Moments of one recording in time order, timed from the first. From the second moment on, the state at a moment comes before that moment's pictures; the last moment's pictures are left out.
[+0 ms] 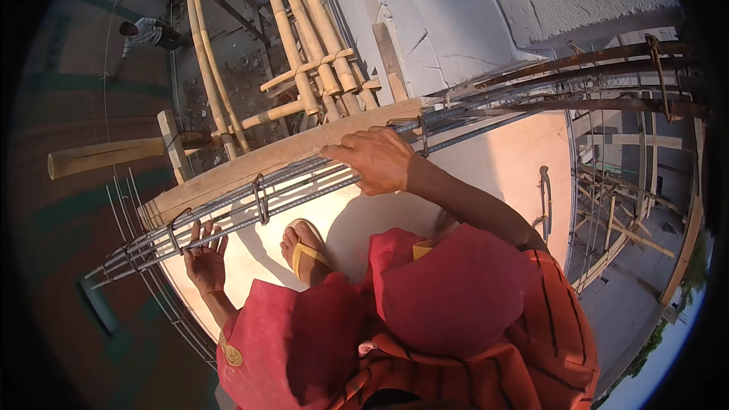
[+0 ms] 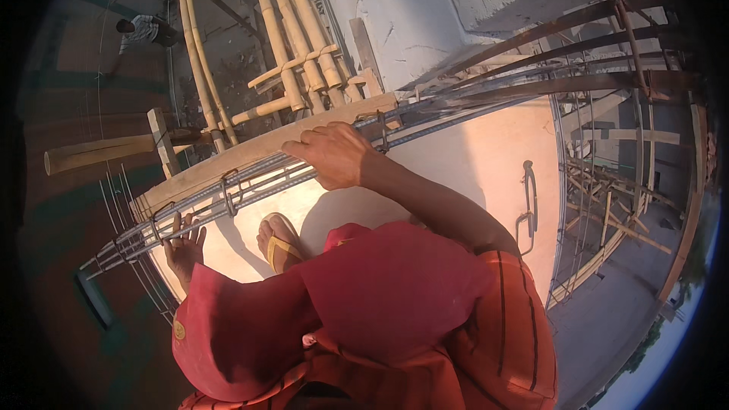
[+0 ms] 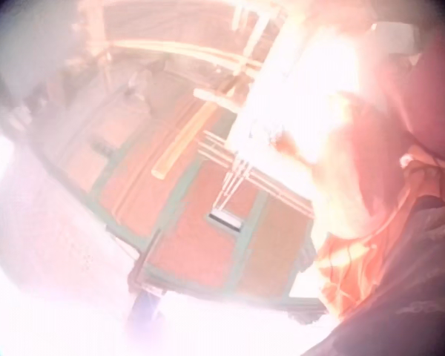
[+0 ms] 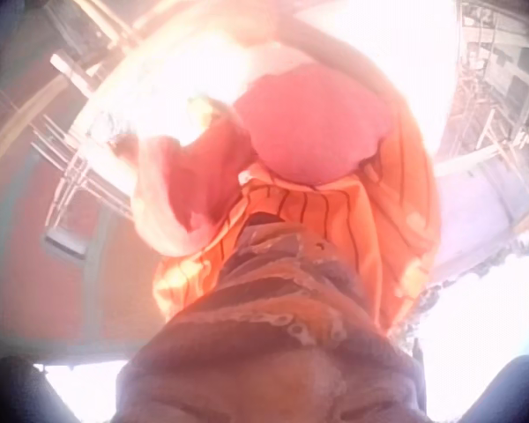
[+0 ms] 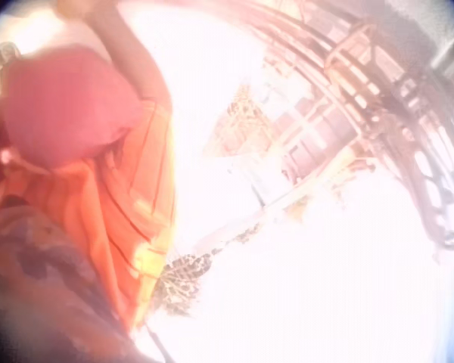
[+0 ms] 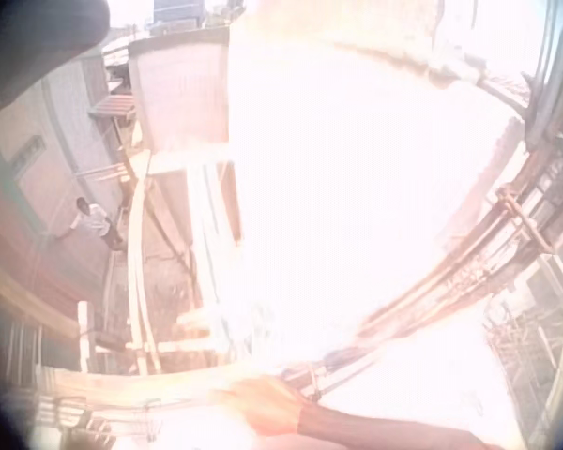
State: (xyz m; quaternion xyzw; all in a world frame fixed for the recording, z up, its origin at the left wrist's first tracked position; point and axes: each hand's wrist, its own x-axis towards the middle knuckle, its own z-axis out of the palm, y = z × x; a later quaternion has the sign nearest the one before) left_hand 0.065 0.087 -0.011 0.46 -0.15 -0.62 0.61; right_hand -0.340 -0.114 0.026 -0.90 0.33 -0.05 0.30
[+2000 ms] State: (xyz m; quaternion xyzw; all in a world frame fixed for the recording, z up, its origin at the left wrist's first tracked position) left_hand 0.150 0.024 -0.035 0.27 0.00 -0.46 0.84; right_hand -0.375 -0.100 0.017 -0.88 0.39 -0.10 0.25
